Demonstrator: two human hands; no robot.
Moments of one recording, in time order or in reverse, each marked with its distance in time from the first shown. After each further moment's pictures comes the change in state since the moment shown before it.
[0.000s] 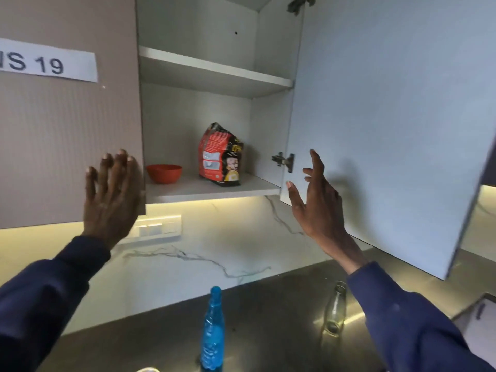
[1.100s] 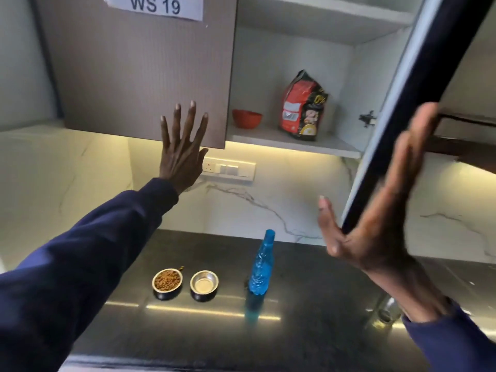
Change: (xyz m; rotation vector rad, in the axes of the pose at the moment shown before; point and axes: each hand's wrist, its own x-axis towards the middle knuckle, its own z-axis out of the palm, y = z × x) left_hand -0.065 0.027 -0.052 0.194 -0.123 -0.127; right_hand -0.071 -0.039 -0.075 0.498 0.111 -0.590
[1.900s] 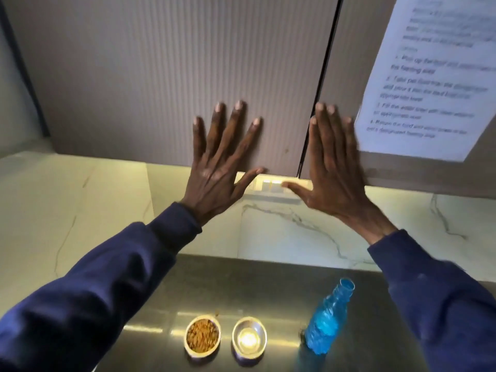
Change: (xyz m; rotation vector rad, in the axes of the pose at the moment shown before) left_hand 0.054 -0.098 0.118 -0.056 0.193 0.219; right_hand 0.040 0.109 0.381 -0.417 -0.238 -0.102
